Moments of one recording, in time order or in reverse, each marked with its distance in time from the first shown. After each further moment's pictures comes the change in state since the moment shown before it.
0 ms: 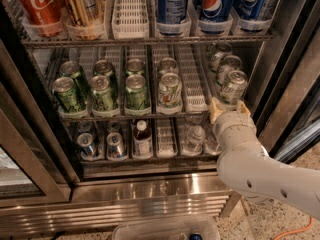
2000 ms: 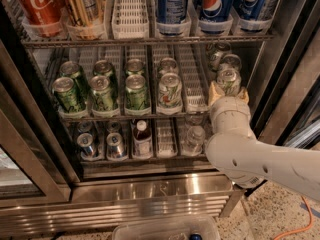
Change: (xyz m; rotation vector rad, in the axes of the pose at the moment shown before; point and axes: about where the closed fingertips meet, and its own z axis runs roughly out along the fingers) arm -0.029 0.002 0.035 0.066 -0.103 0.081
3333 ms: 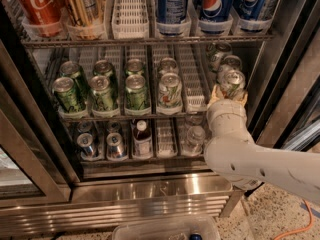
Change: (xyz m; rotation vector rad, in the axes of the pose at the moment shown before) arm 0.008 0.006 -0.001 -0.029 -0.003 -0.043
